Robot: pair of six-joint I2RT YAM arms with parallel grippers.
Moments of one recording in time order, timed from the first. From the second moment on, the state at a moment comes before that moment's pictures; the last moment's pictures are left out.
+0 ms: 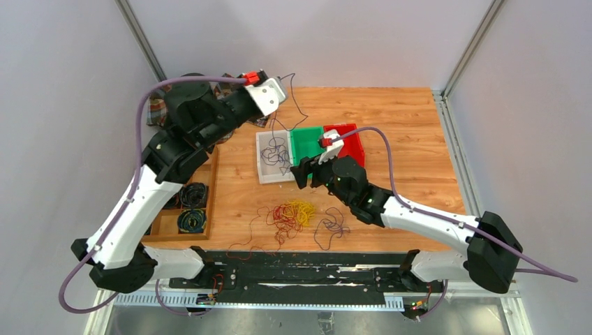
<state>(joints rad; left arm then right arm) -0.72 1.24 1.76 -0.44 0.11 0.68 0.96 1.23 0.77 0.30 0.25 0.27</state>
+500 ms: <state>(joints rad) -0.55 1.41 1.58 -0.40 0.00 0.85 0.89 1.20 0.72 0.17 0.49 0.25</state>
